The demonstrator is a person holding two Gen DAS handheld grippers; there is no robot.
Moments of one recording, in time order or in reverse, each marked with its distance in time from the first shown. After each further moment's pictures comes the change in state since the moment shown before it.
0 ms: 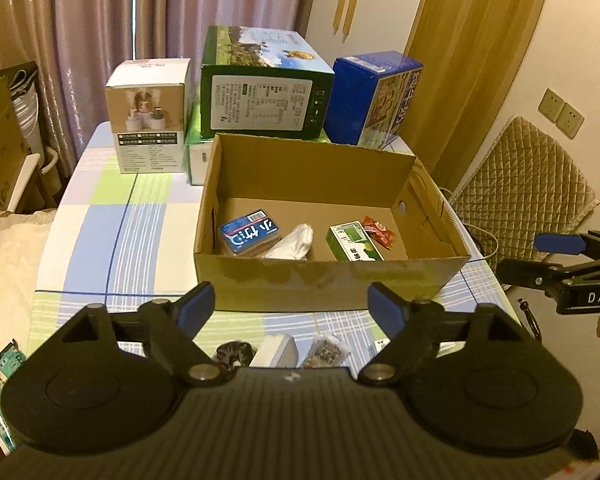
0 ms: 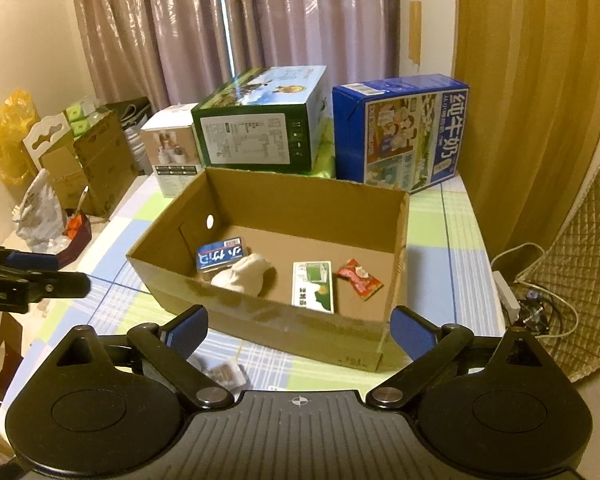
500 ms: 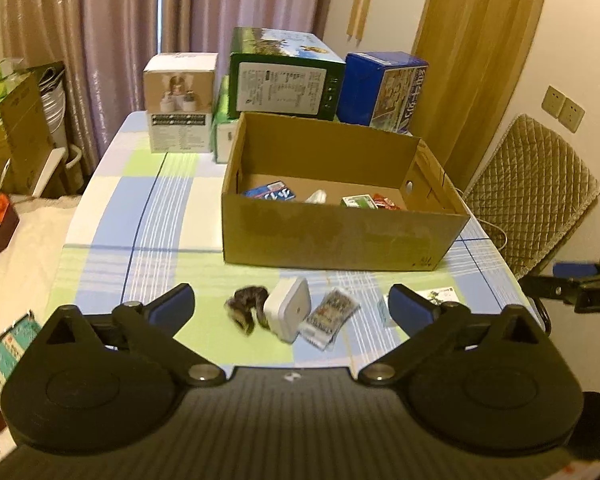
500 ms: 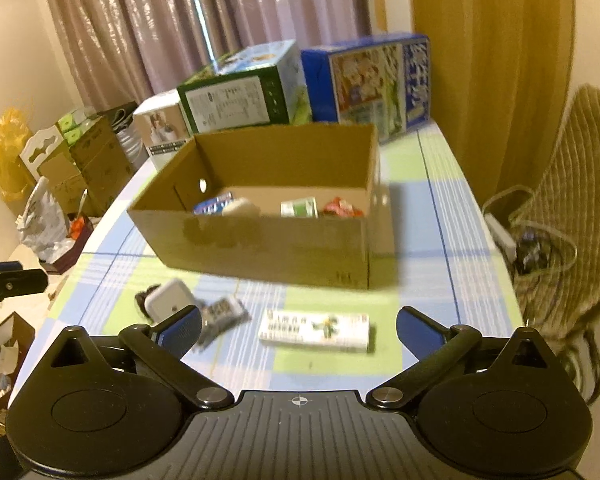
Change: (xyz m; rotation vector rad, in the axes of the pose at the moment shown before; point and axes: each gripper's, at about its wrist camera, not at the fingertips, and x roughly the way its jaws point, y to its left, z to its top) left arm -0.043 -0.003 -0.077 -0.025 -0.049 0.056; right arm -0.030 -0.019 -0.084 0.131 0.027 0.015
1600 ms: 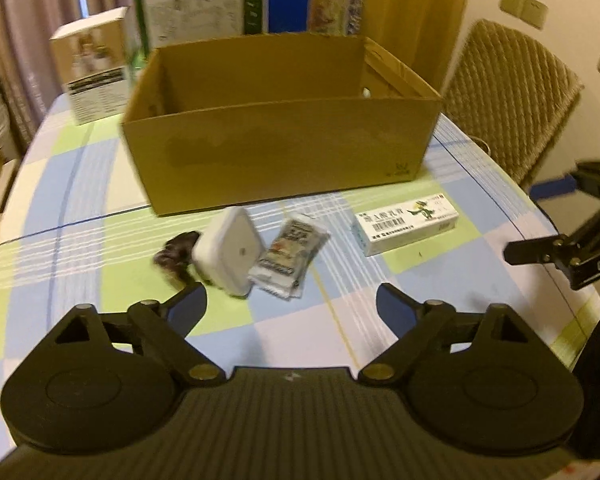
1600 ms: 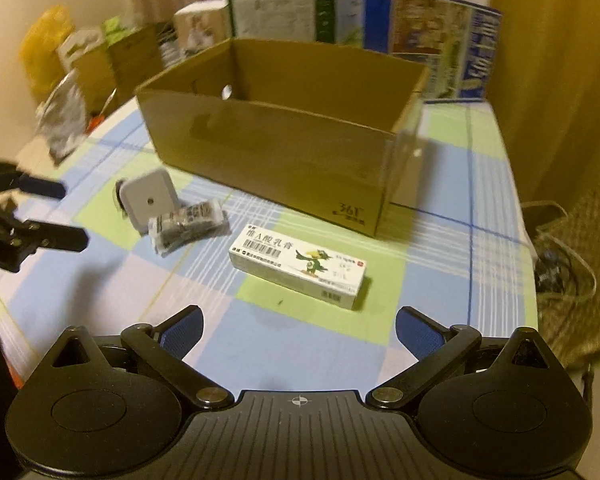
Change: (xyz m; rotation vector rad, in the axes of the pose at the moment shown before) left arm 0.097 -0.046 -0.051 0.235 0.138 -0.078; right arm 0.064 -0.024 -0.042 -0.310 0.139 0.042
